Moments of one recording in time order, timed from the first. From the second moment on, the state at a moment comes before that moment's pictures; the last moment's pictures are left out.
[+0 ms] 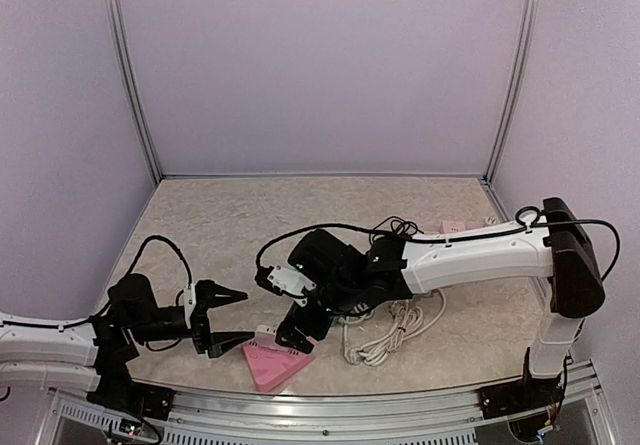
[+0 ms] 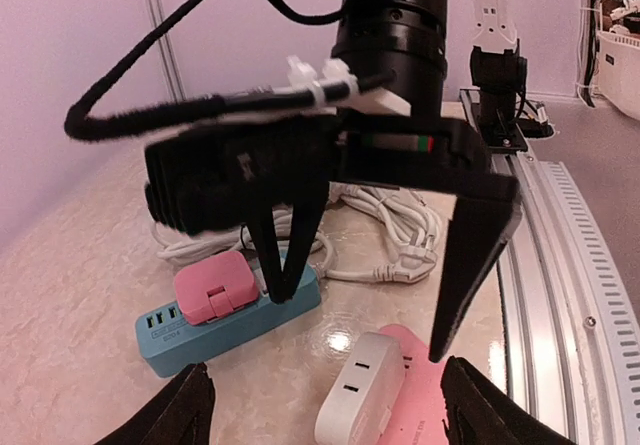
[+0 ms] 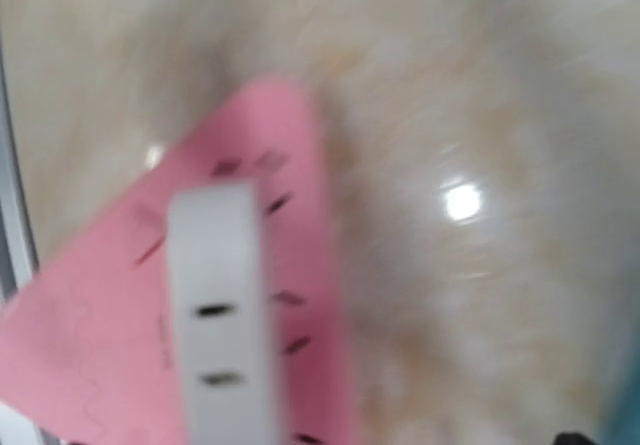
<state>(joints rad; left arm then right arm) -0.83 0.85 0.07 0.64 0.44 0.21 1.23 1.90 1.38 -0.41 -0.09 0.06</state>
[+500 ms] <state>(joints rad) -0.23 0.59 0.22 0.36 0.13 0.06 0.74 1.39 1.06 -0.38 0.34 0.41</state>
